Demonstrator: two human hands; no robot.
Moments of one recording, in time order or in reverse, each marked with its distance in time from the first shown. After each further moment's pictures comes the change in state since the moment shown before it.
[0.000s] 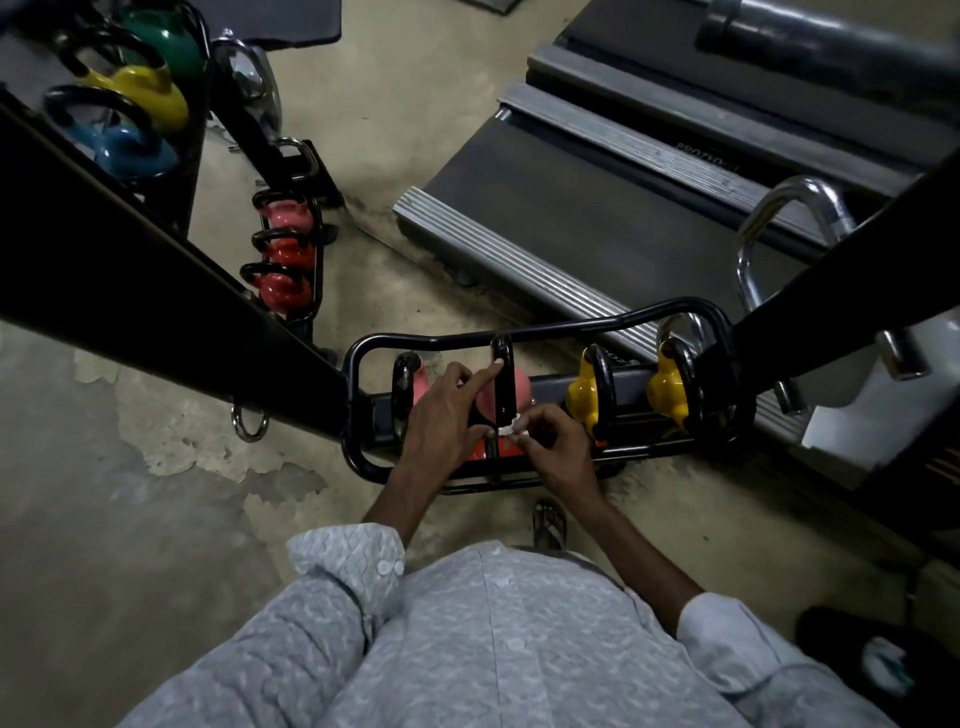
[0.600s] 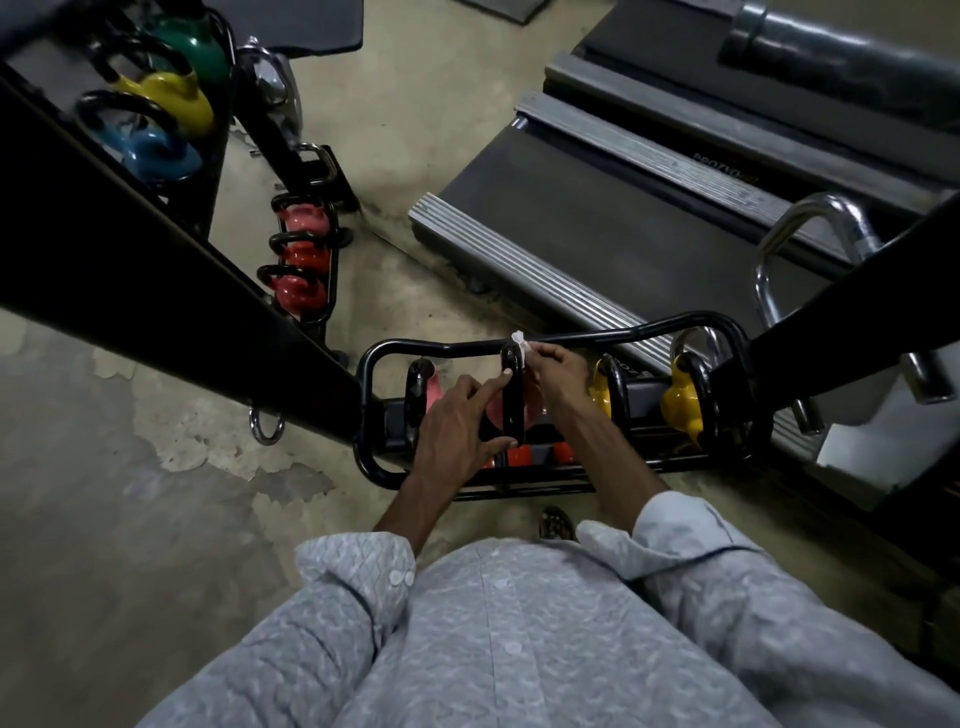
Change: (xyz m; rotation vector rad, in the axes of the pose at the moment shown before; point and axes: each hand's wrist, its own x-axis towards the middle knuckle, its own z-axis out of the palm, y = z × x) left_hand -0.003 -0.001 0.003 -0.021 0.044 -0.036; right_hand 0.110 -0.043 0.019 0.407 0.230 0.649
